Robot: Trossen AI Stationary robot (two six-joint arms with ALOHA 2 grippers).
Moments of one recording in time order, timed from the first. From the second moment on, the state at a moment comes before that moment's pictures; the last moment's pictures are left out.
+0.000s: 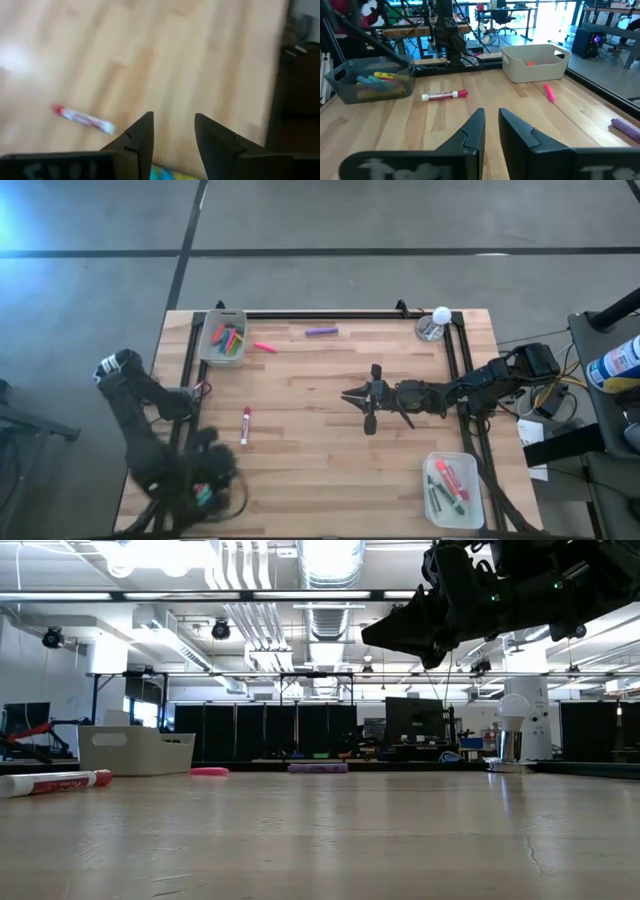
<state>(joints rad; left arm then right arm) -1.01 1.46 1.40 -1.28 -0.53 -1.28 0.12 1.48 0.48 0.87 0.29 0.11</state>
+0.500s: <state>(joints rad) -0.04 1.37 1.11 -0.97 -0.54 -0.47 0.12 1.48 0.48 0.87 0.29 0.10</state>
